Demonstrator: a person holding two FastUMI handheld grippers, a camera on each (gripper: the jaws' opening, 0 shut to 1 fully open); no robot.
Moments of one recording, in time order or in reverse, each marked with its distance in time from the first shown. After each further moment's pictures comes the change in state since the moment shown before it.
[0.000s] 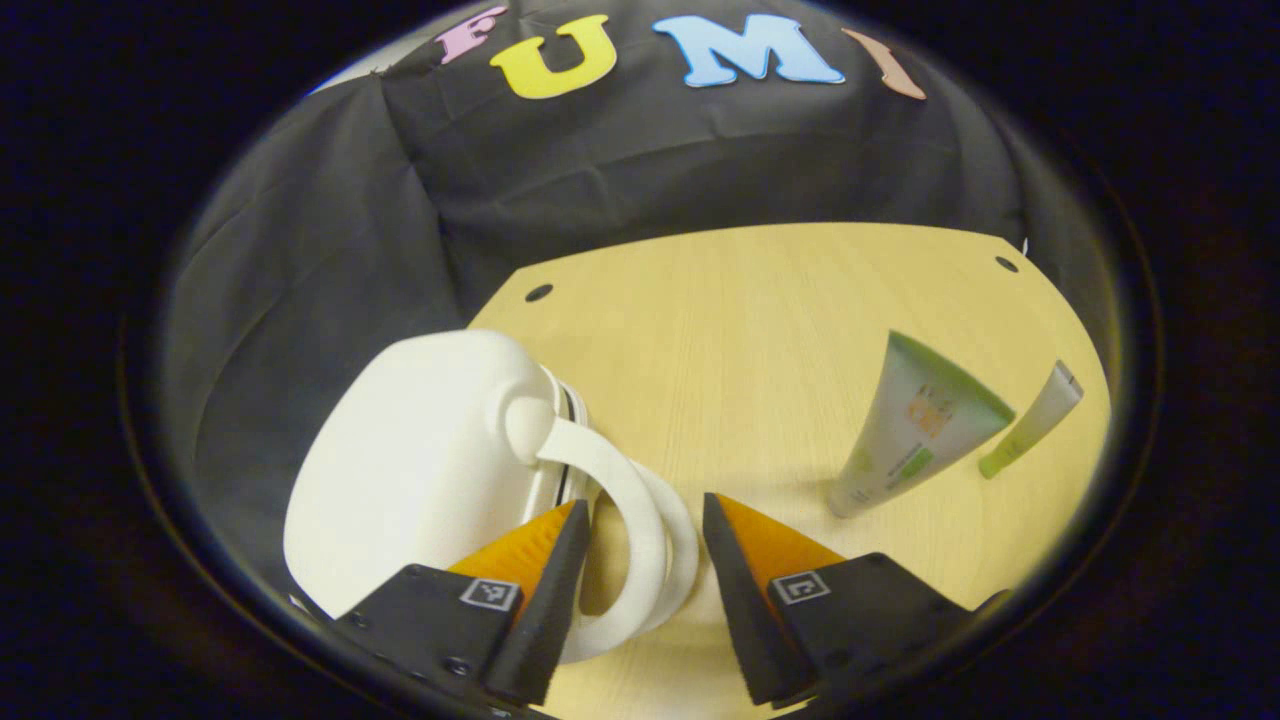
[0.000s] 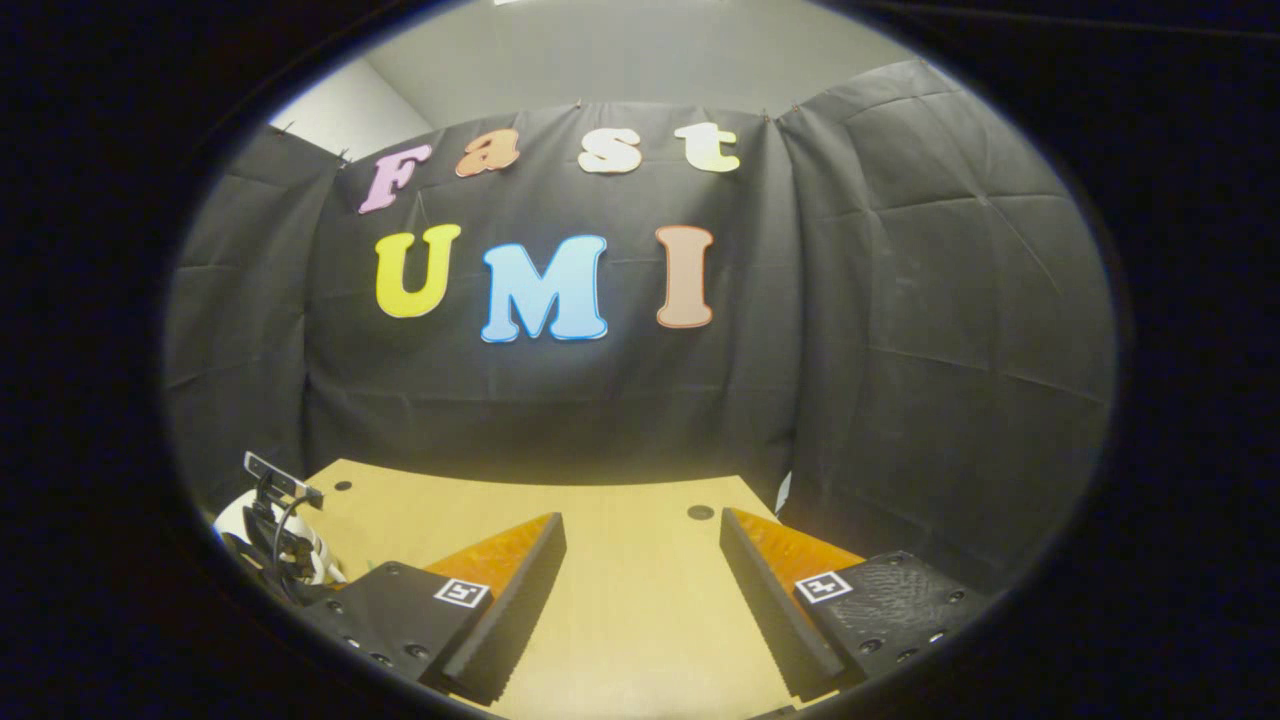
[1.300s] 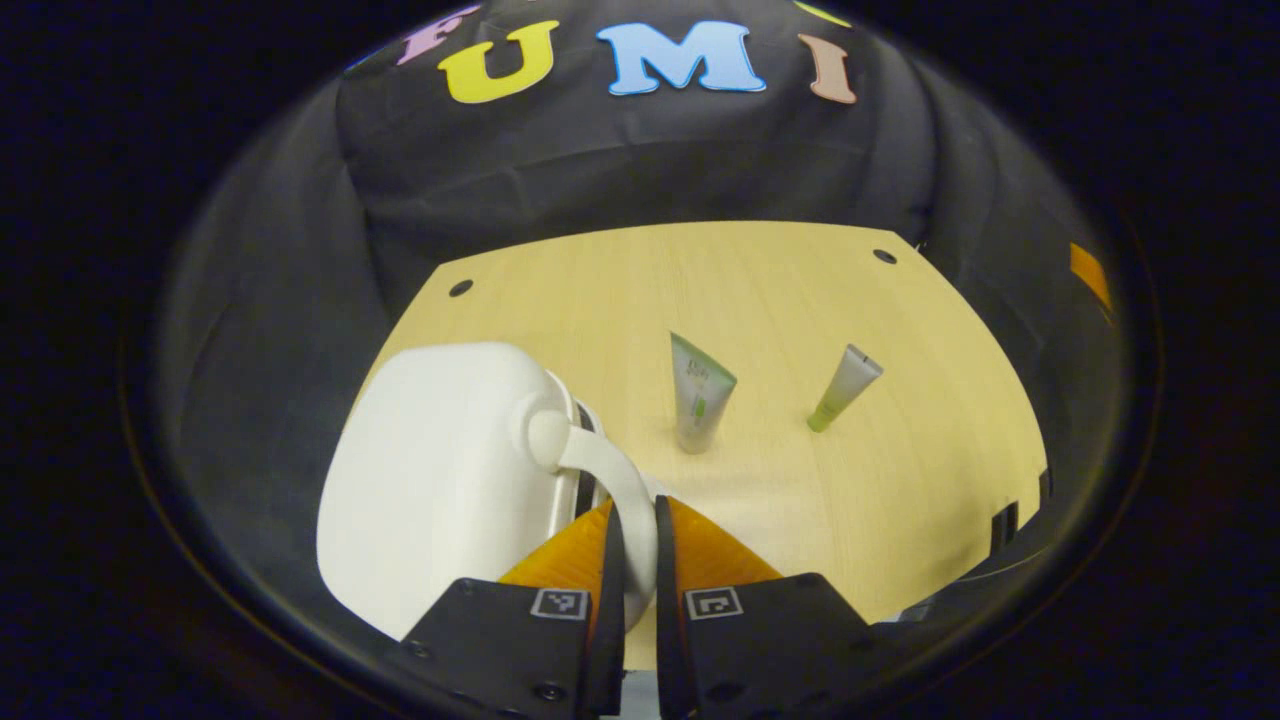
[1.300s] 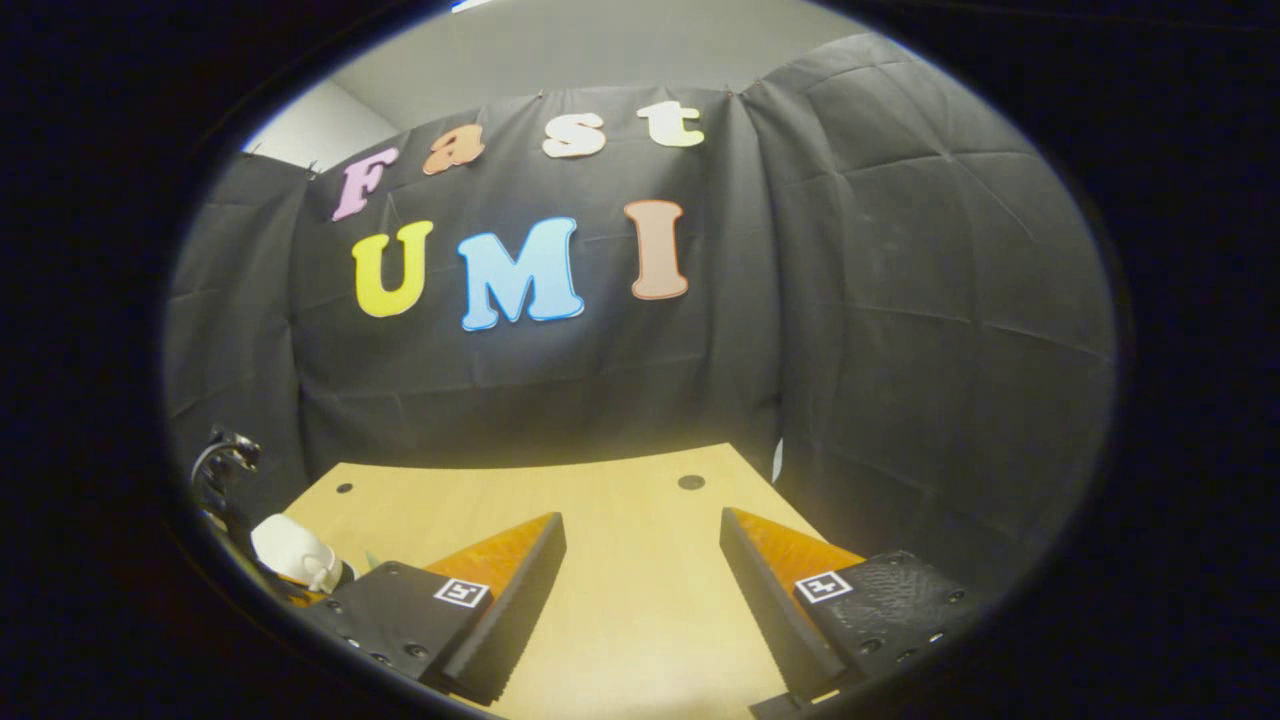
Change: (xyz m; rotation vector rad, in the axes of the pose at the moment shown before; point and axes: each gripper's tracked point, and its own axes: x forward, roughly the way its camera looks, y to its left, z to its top) left arm -0.147 -0.052 0.015 0.078 0.017 -0.248; right arm -0.005 -0.029 -0.028 0.102 0.066 -0.010
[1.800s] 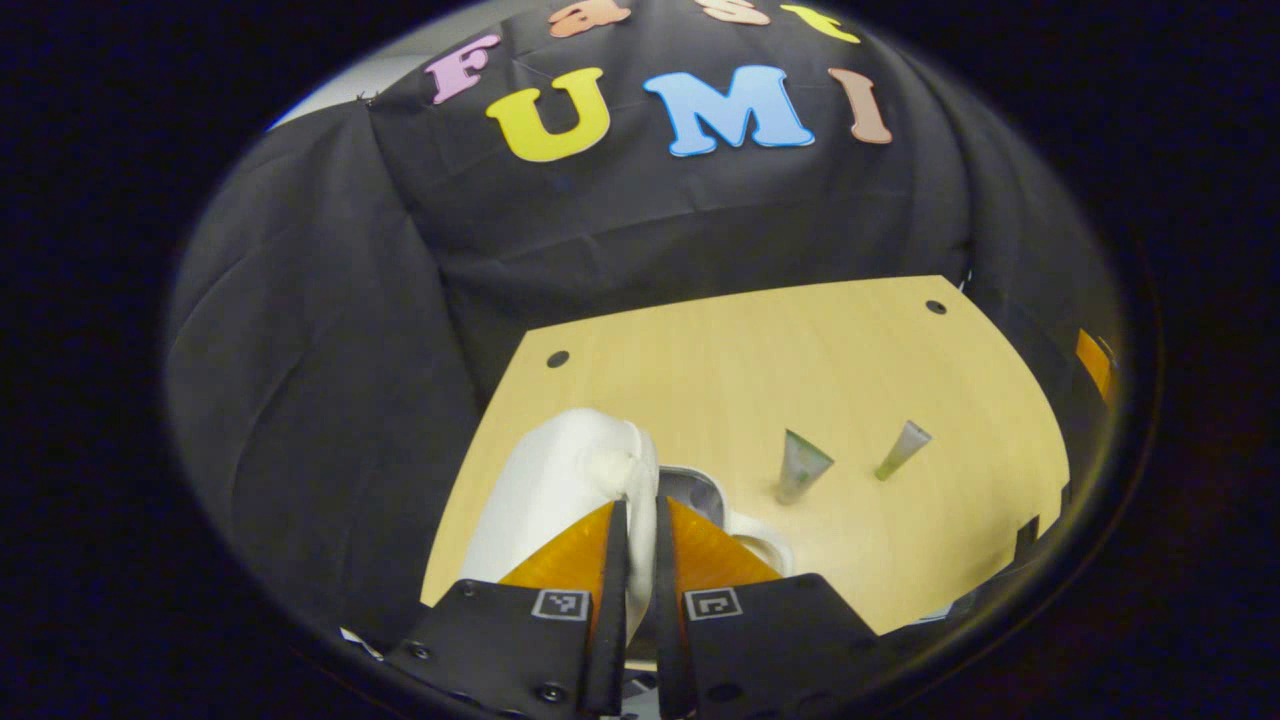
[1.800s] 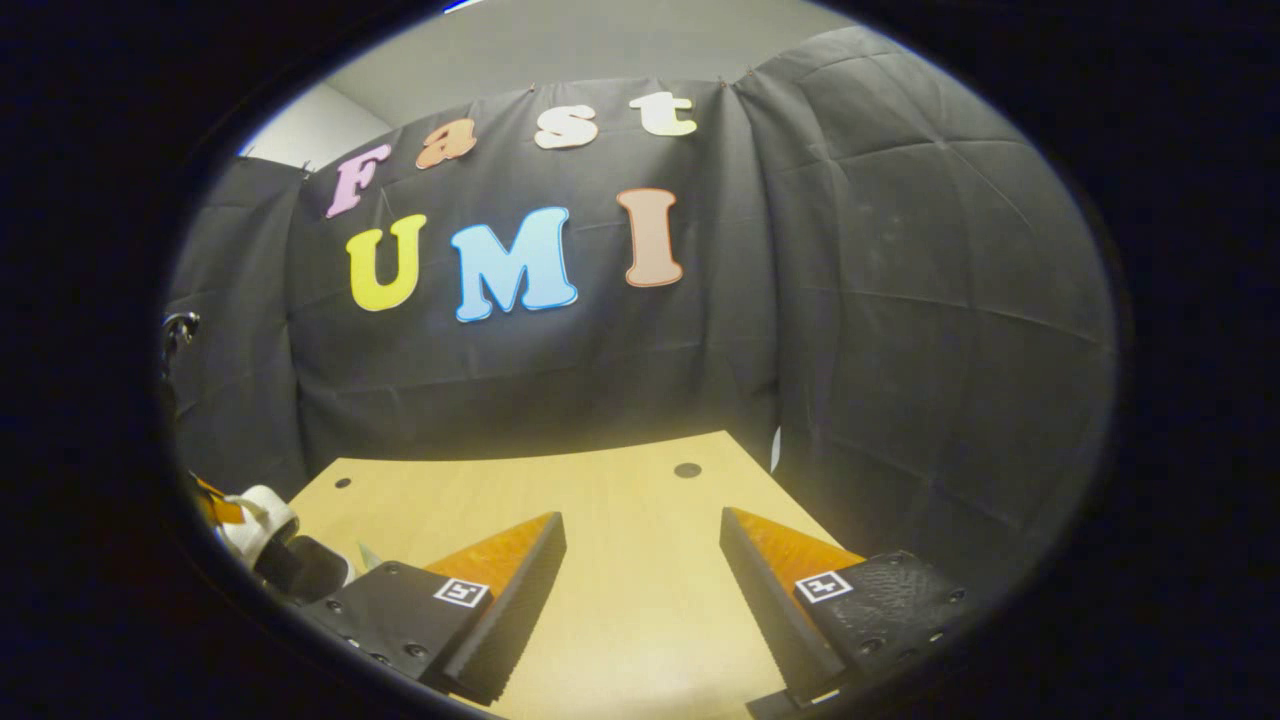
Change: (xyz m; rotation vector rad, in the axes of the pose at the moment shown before) left arm -0.089 0.117 0.085 0.028 -0.153 0.208; right arm 0.003 -0.010 -0.013 0.009 0.029 0.001
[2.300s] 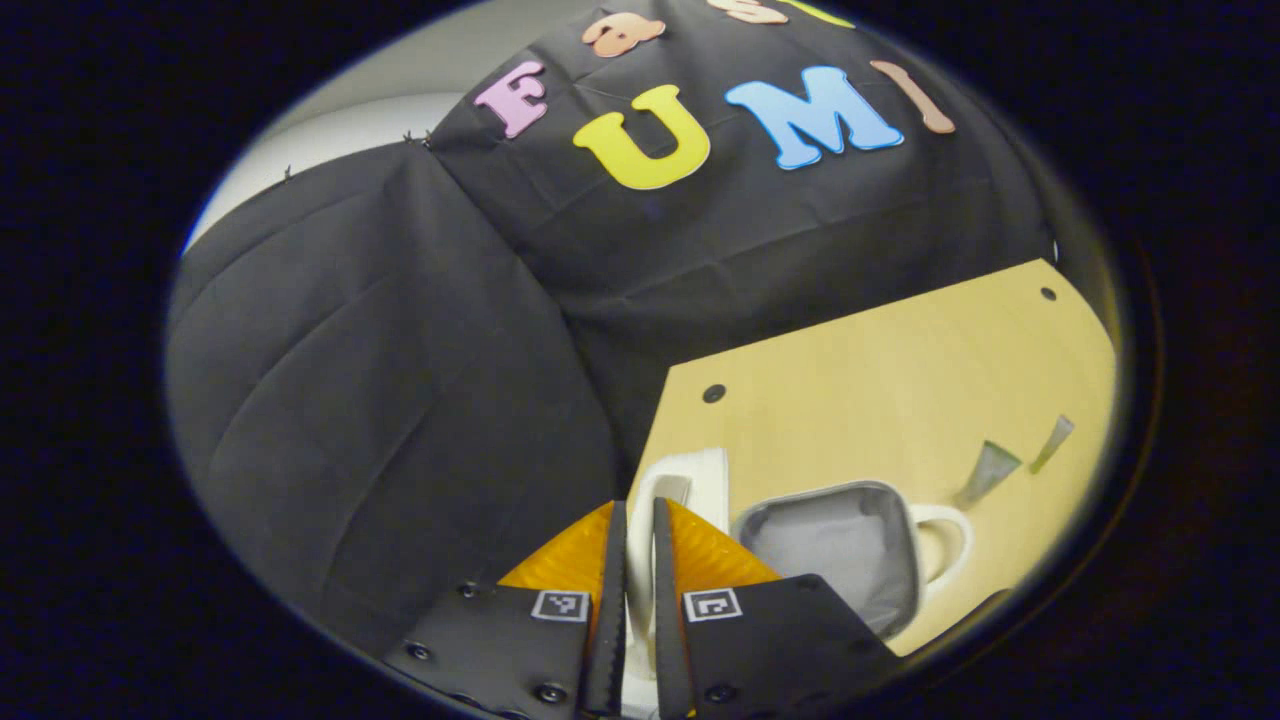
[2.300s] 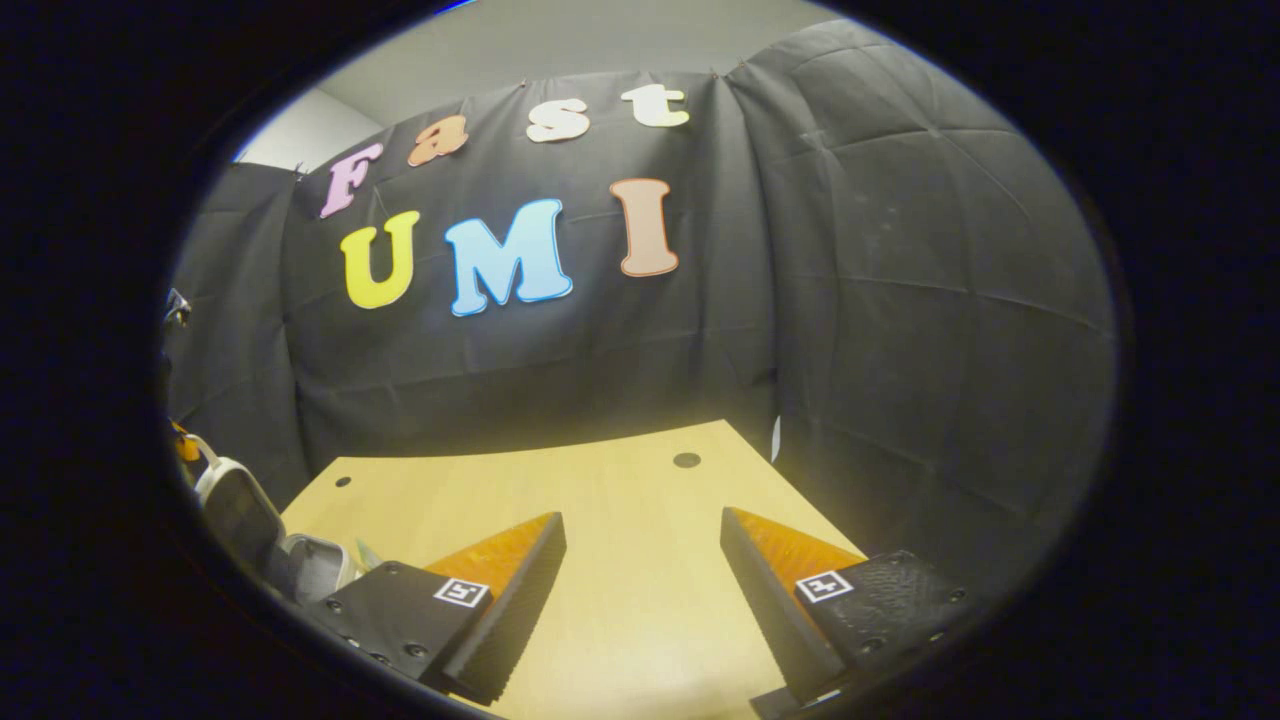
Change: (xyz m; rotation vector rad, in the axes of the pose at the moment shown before) left arm 0.018 0.180 0.033 0.138 -0.059 0.351; right arm 0.005 -0.003 -0.007 0.017 0.019 0.000
